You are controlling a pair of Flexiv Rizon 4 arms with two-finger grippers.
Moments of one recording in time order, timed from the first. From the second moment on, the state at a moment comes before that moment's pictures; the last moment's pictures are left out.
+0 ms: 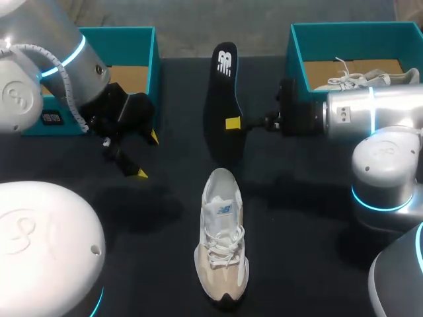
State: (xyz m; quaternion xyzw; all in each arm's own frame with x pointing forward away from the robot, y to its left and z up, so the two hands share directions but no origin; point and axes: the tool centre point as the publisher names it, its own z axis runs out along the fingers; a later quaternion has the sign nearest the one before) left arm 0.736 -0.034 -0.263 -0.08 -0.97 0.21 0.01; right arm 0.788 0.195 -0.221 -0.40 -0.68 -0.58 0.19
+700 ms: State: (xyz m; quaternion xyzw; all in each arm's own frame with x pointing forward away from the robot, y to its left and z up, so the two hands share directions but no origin) left arm 0.721 -0.037 -0.272 -0.08 -0.97 0.22 0.03; right arm 0.780 0.200 -0.222 -0.35 -0.70 -0.60 0.17
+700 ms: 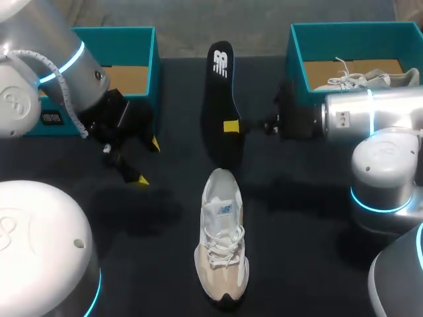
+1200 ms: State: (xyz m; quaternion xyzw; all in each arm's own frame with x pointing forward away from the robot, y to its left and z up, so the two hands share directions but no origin) left arm 0.694 -0.036 -0.294 -0.10 -0.98 0.19 0.04; right arm 0.769 0.201 -0.241 -0.30 -0.69 -0.64 0.16
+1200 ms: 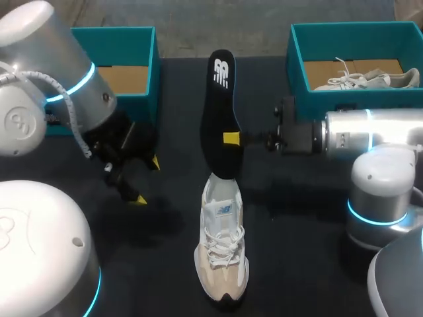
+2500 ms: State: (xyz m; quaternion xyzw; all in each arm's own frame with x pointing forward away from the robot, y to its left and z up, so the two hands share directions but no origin) left arm 0.683 -0.065 -0.337 -0.04 -0.98 0.18 0.05; right arm 0.760 0.221 -0.271 -0.27 -0.70 -0.65 0.16
